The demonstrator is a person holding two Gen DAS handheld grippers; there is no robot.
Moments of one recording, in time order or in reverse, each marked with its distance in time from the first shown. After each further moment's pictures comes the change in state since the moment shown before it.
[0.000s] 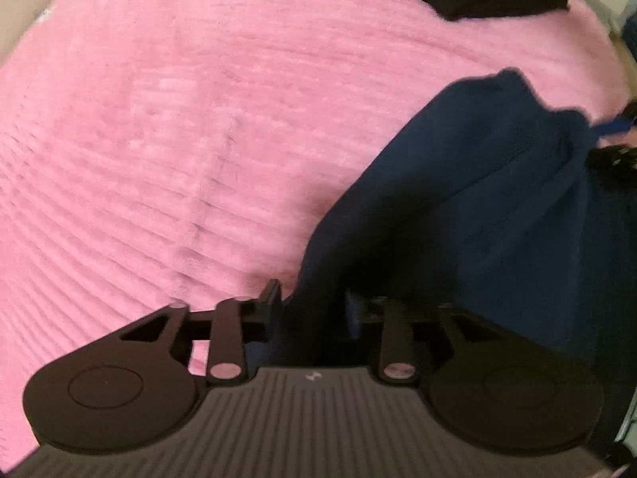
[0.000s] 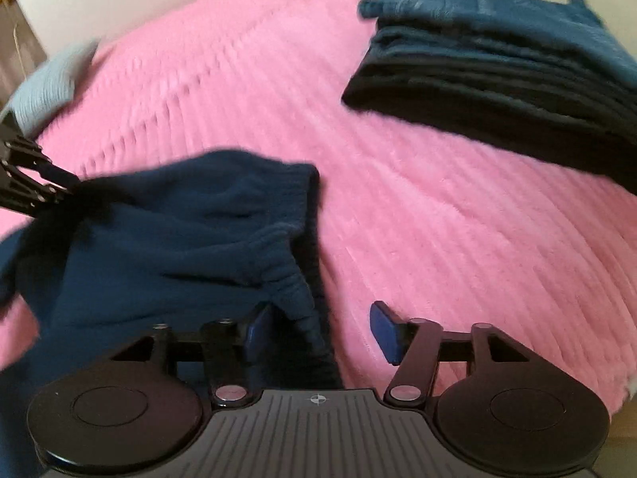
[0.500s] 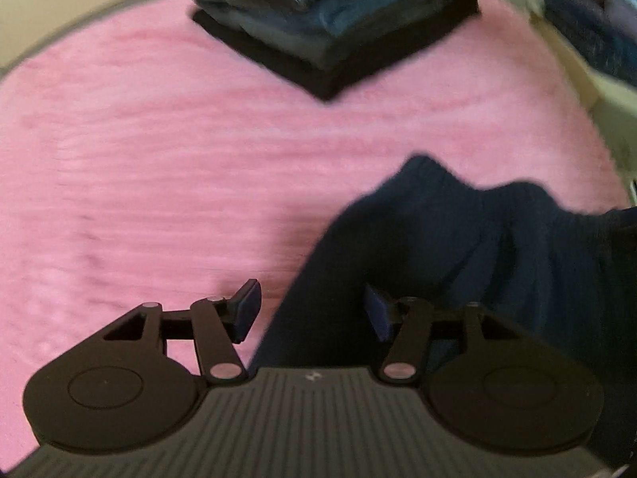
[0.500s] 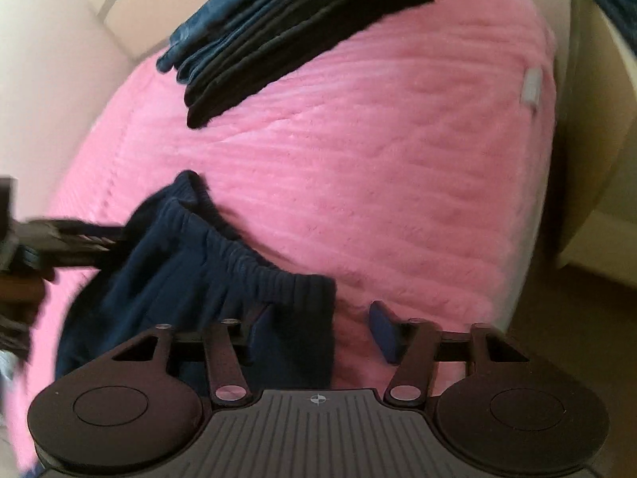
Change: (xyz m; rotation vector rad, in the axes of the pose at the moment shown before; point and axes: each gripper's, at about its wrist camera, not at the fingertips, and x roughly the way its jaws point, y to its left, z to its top) left arm 0.055 -0.084 0.085 0.261 -0.086 -0.143; right arm -0.052 -0.044 -0.107 0.675 -0.111 -0.023
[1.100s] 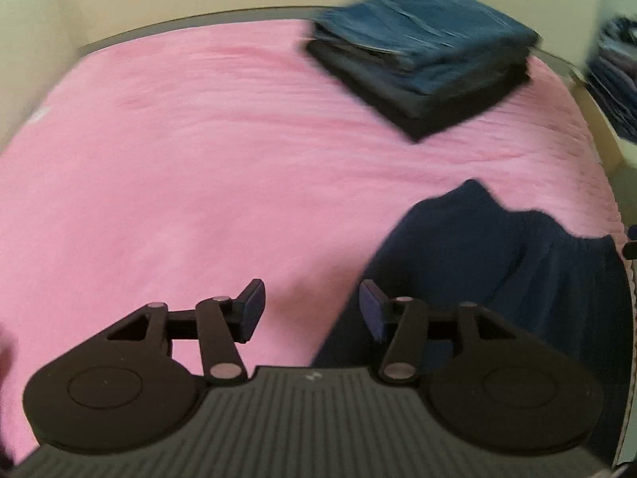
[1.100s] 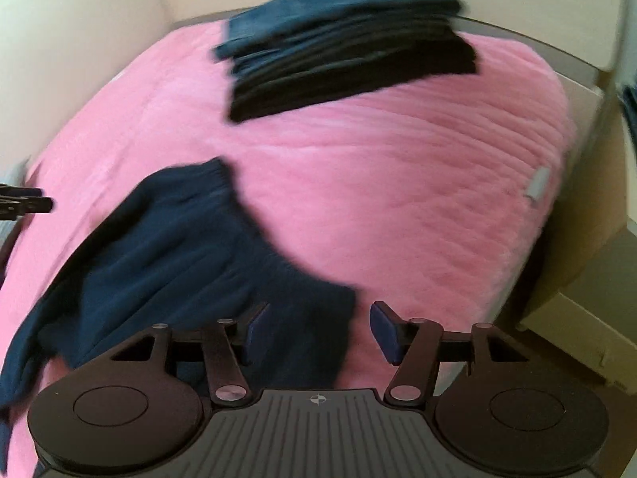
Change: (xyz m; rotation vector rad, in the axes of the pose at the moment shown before) left arm -0.136 0.063 -0.088 -0.248 -0.128 0.178; right arm -0.031 0.055 0.003 -0.297 -0.006 -0.087
